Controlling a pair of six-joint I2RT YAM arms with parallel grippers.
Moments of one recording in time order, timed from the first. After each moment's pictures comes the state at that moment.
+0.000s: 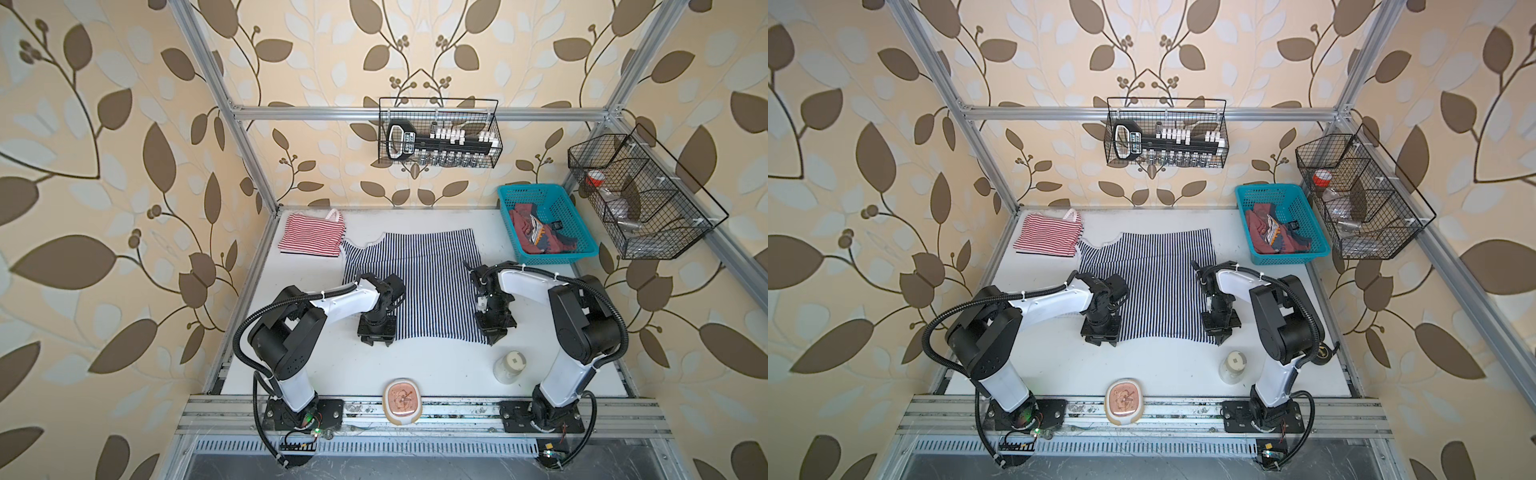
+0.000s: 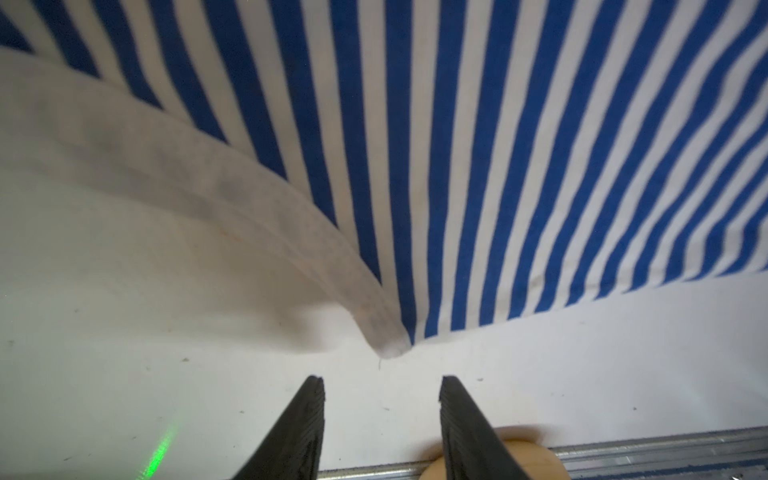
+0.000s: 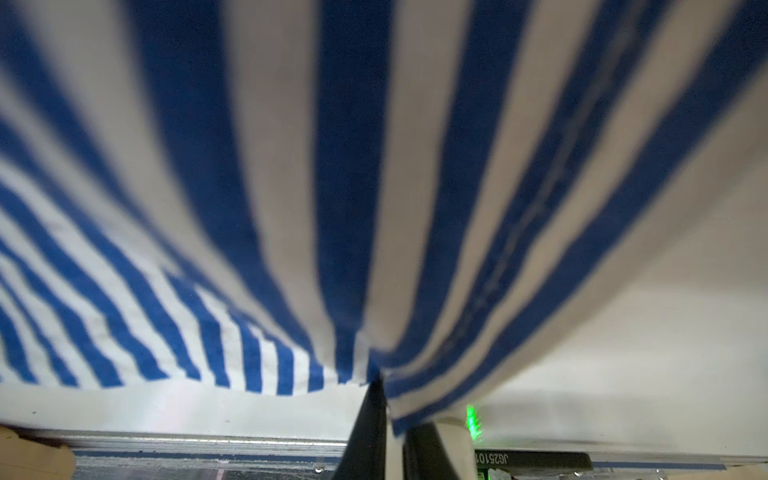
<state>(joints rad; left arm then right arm) -0.69 1.71 1.04 -0.96 0.17 -0.65 0.33 1.79 1.03 -1.14 -0.05 0.22</state>
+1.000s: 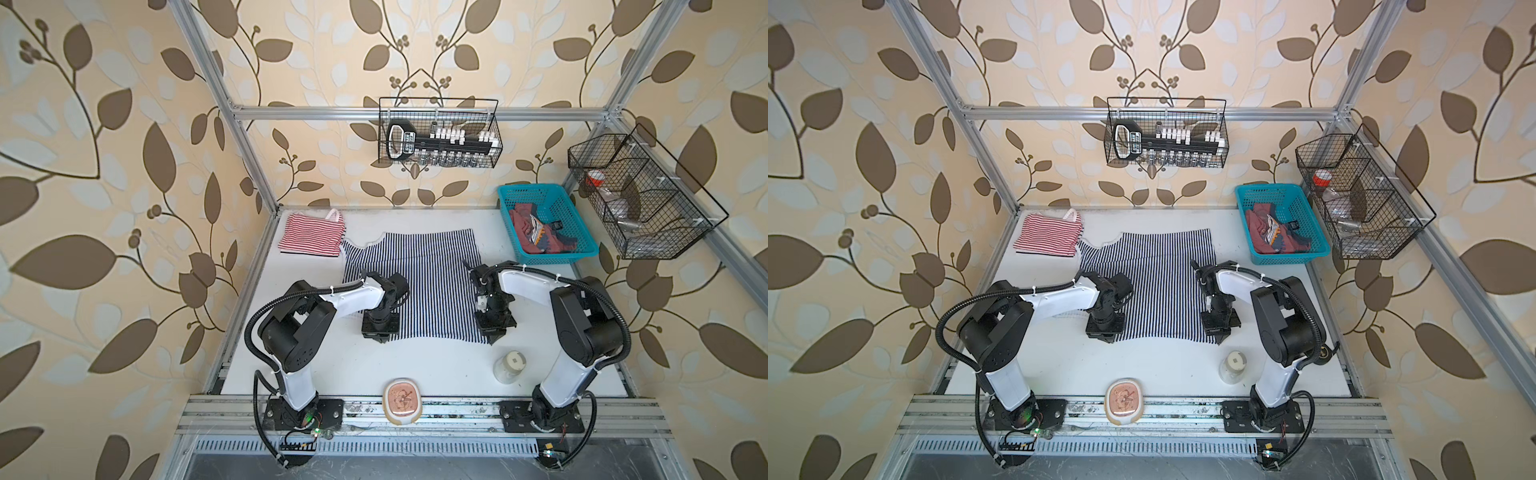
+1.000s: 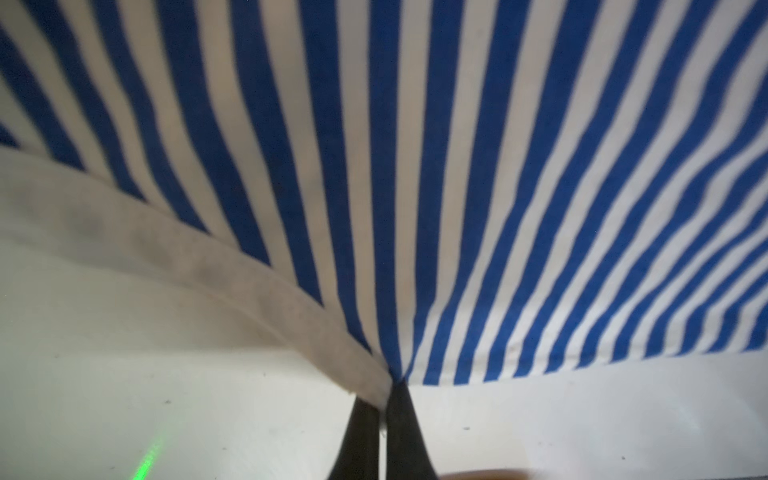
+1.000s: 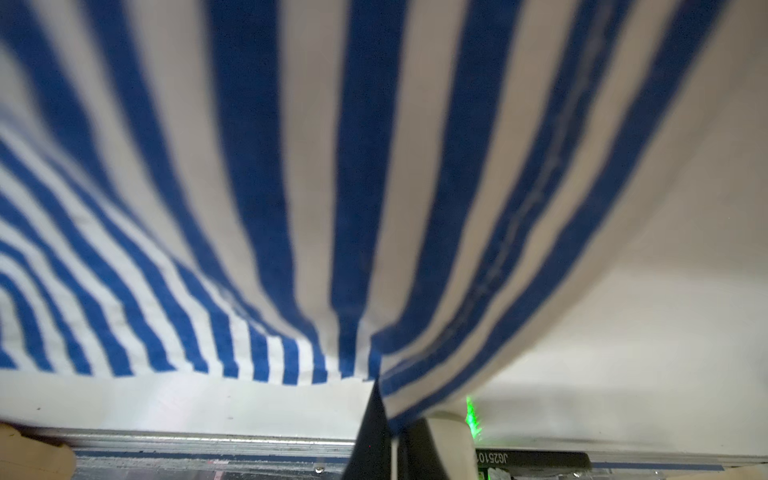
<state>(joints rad) -0.69 1.77 1.08 -0.93 0.15 -0.69 0.34 1.76 1.03 -1.14 -0.05 0.23</state>
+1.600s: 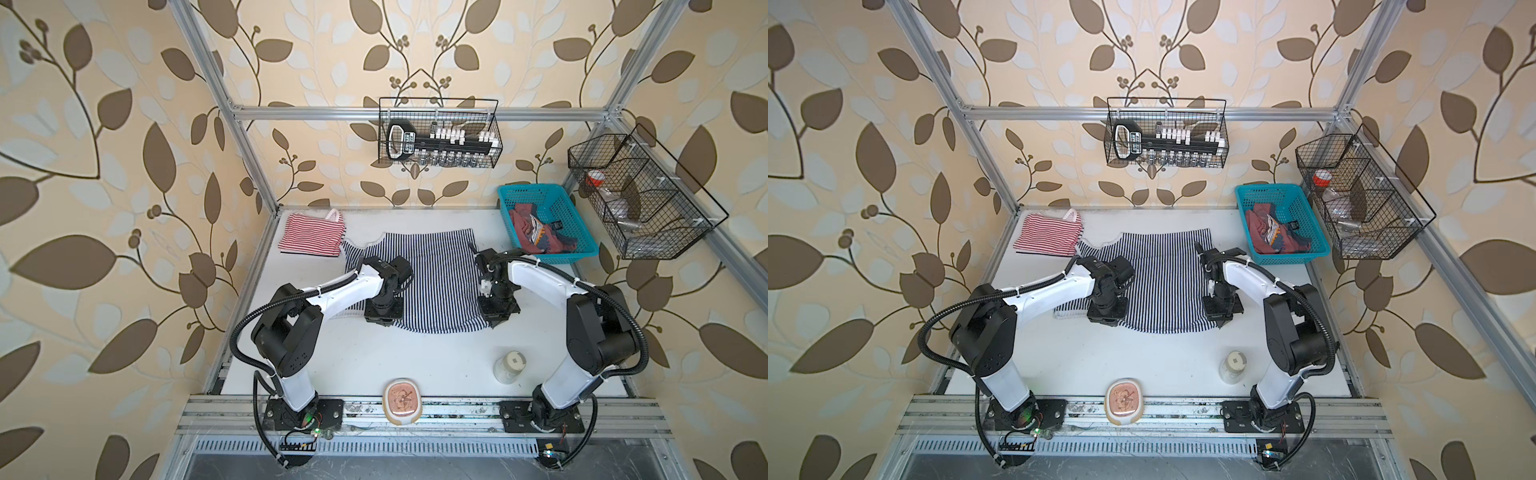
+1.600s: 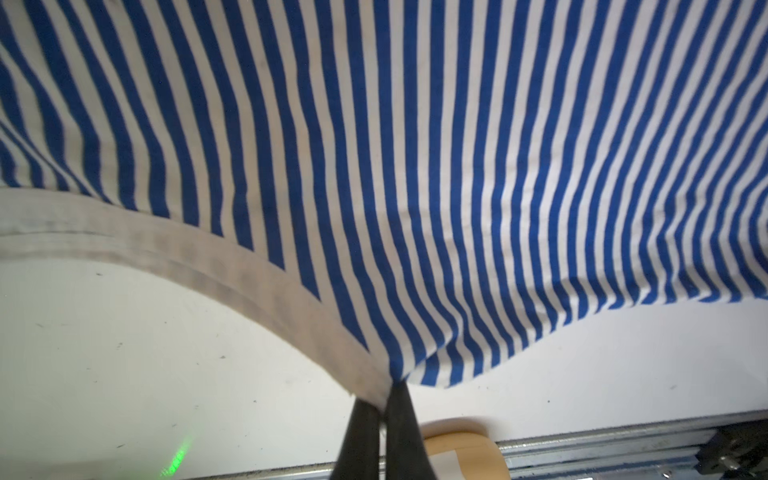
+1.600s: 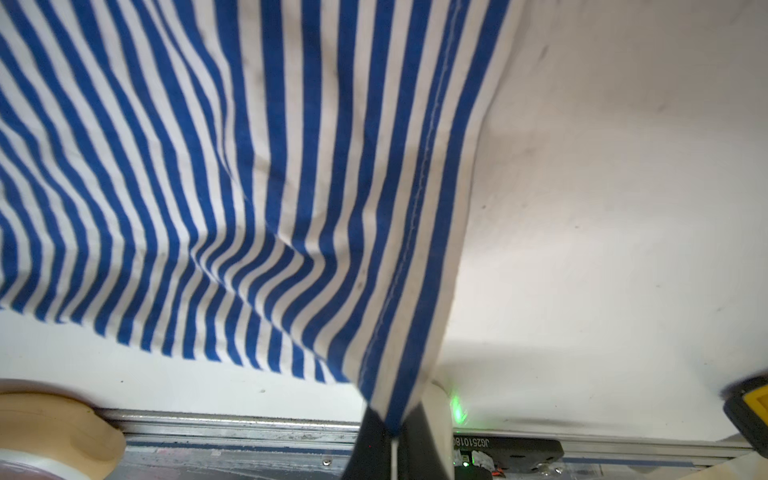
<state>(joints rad) -0.67 1.73 1.27 -1.07 0.10 -0.63 0.30 1.70 1.18 -1.23 -0.01 0.22</state>
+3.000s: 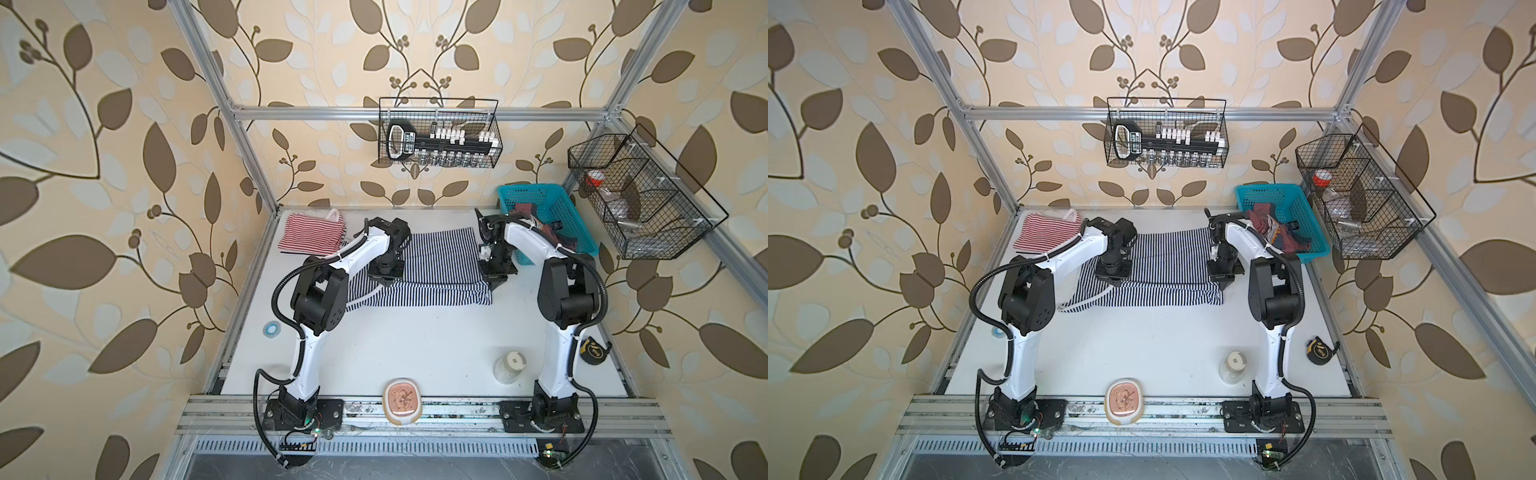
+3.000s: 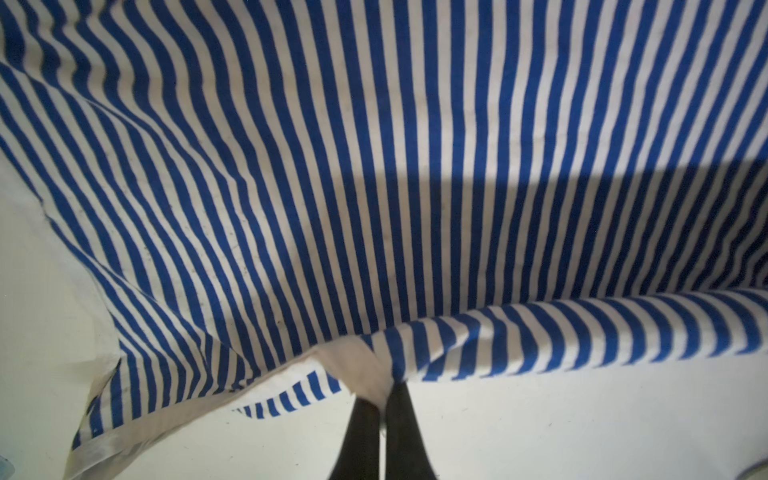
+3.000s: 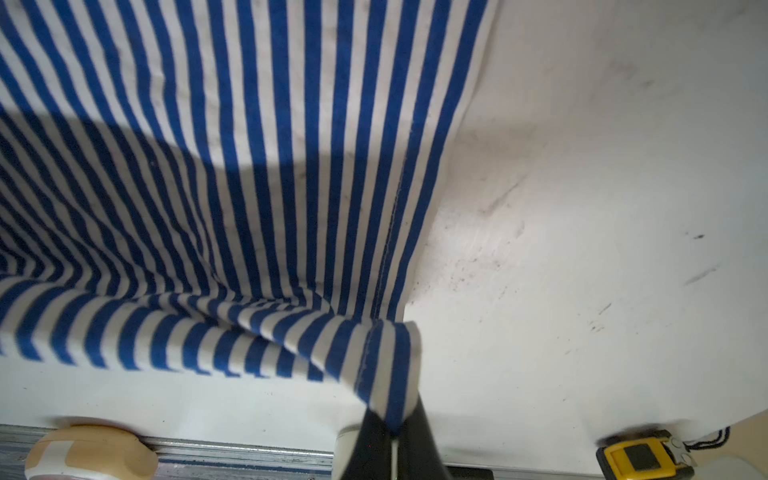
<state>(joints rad) -0.50 2.13 1.83 -1.24 0.05 -0.42 0.15 2.10 1.73 -1.40 0.00 0.04</state>
